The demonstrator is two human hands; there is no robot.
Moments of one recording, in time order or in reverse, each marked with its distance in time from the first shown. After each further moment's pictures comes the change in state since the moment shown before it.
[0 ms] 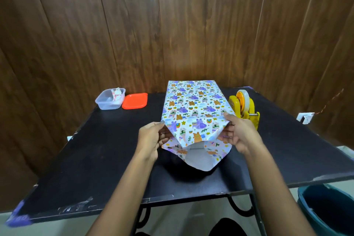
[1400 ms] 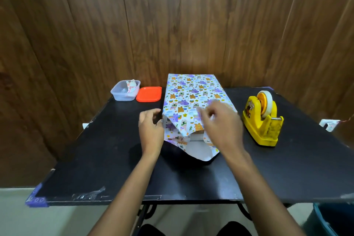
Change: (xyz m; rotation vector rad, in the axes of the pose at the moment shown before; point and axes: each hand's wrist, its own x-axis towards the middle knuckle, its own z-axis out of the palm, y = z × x) left_hand 0.033 -0.016 -0.031 0.507 0.342 0.571; right_hand -0.030 0.006 0.082 -0.913 0.175 -0.873
